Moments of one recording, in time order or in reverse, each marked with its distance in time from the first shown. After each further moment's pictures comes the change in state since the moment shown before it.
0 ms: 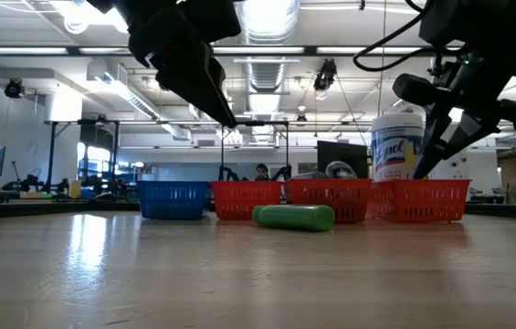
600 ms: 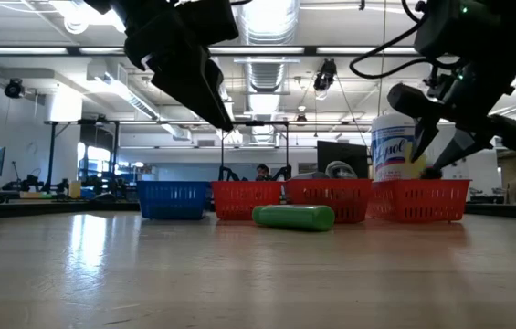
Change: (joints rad) left arm 0.000 -0.002 -0.007 -0.016 0.002 -0.001; right arm -0.043 0.000 -0.084 0.184 0.027 -0.086
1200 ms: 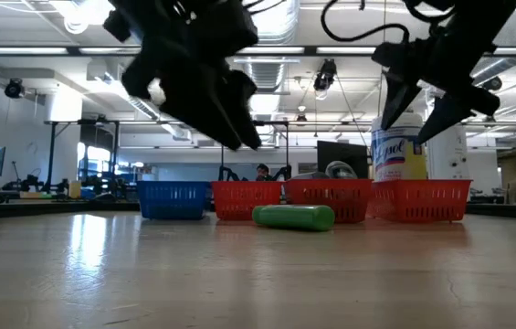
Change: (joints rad) left arm 0.002 0.121 0.000 0.162 0.162 0.261; right arm 0.007 0.000 0.191 -0.027 -0.174 -0.406
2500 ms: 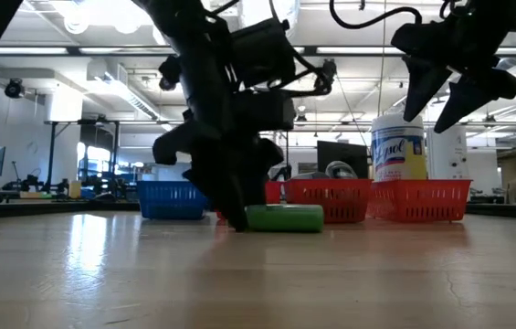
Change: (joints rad) left arm 0.087 0.315 0.228 -0.218 0.126 0.114; right arm 0.112 -0.001 0.069 -0.170 -0.046 0.036
